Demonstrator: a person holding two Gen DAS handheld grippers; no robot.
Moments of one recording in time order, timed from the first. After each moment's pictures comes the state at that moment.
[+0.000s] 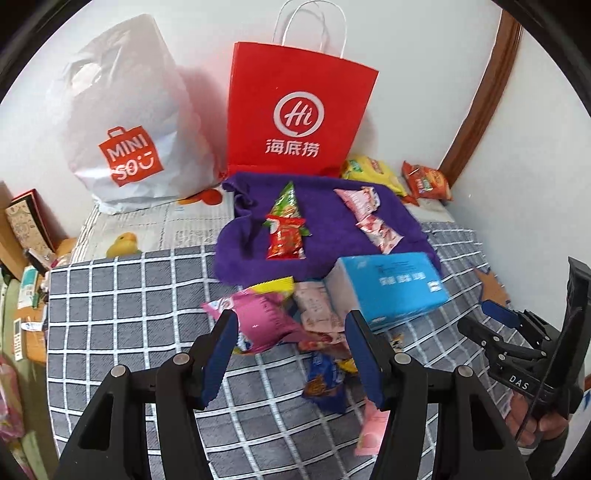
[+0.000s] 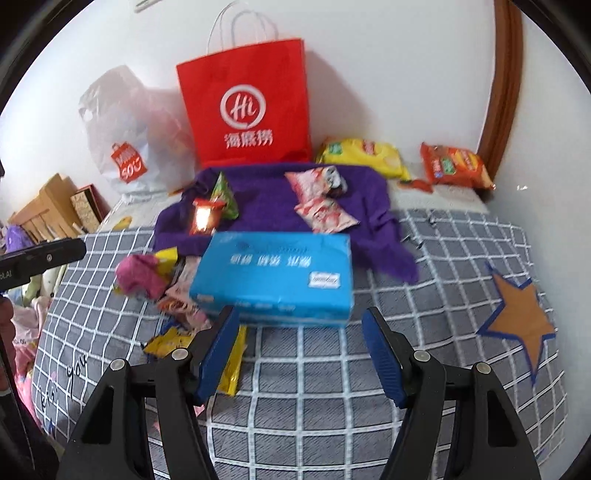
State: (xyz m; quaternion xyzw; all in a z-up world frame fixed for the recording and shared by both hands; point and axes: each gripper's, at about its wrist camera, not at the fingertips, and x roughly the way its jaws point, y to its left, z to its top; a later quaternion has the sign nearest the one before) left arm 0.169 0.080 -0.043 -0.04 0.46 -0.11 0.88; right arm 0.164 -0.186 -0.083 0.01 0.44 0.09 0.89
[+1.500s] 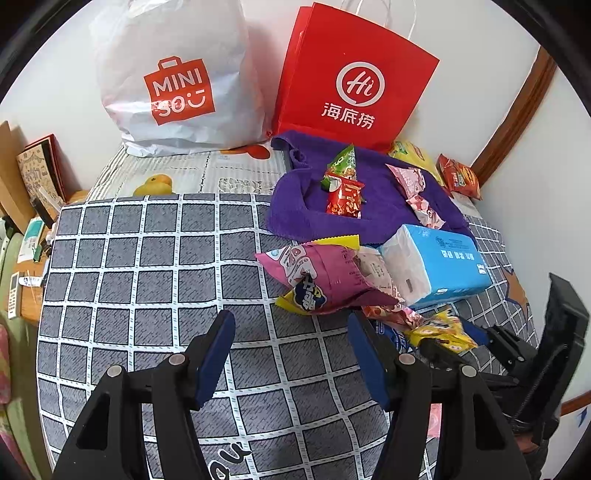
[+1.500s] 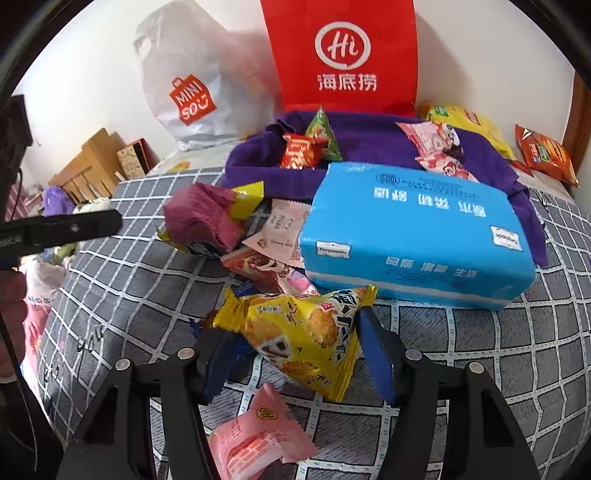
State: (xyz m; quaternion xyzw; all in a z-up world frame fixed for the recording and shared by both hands) left arm 0.165 0.131 -0.092 -0.08 0.49 -0.07 0.87; right arm 0.170 -0.098 -0.151 0.01 0.46 0.20 0.86
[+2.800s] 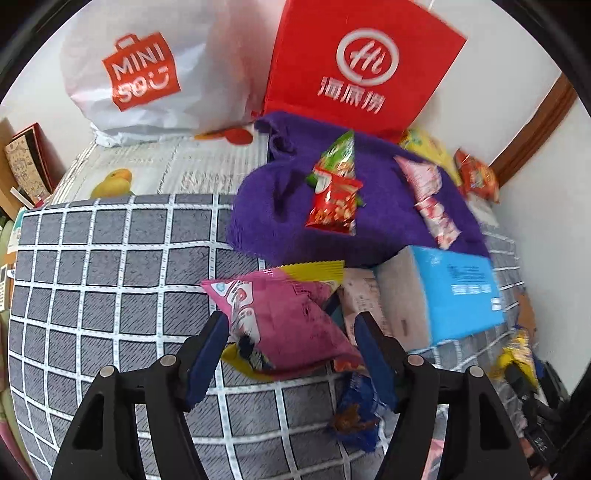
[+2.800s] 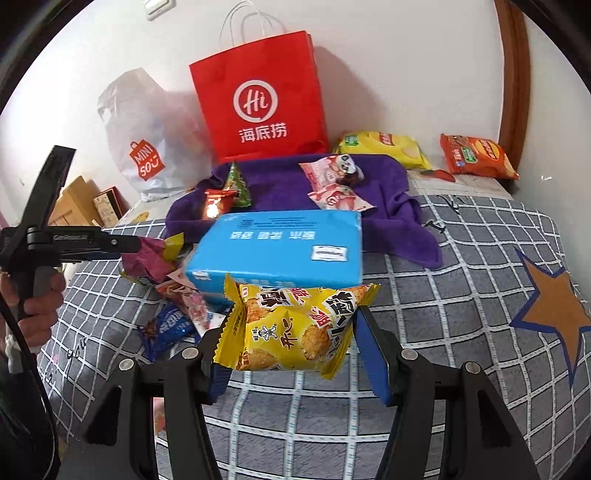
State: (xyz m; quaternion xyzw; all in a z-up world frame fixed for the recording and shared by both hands) left arm 0.232 0.086 -0.120 -0.09 0.54 -0.05 0.83; right arm 0.156 -0.211 -0.124 0.04 0.41 0.14 0.90
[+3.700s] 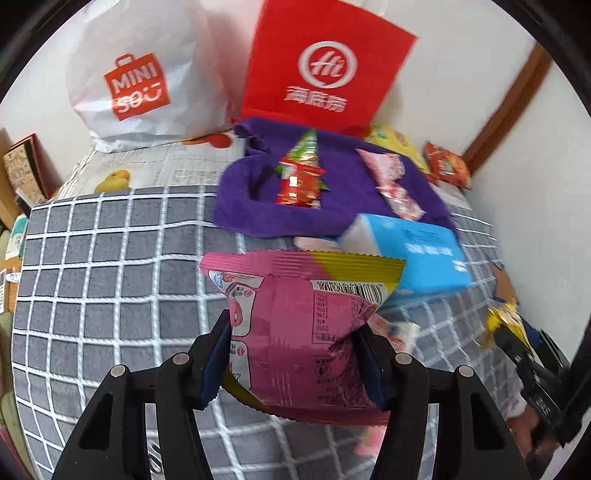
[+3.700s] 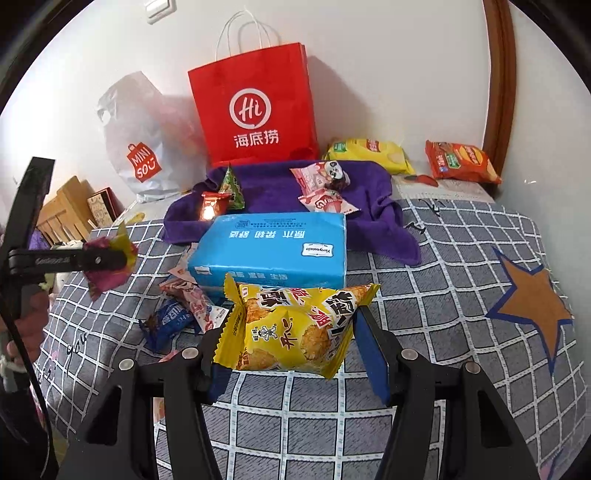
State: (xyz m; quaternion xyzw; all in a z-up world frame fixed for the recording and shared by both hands) left arm 0.171 0.076 -0.086 -0.09 0.51 -0.10 0.85; right arm 0.132 -0.211 -0.104 0.03 0.41 0.12 0.91
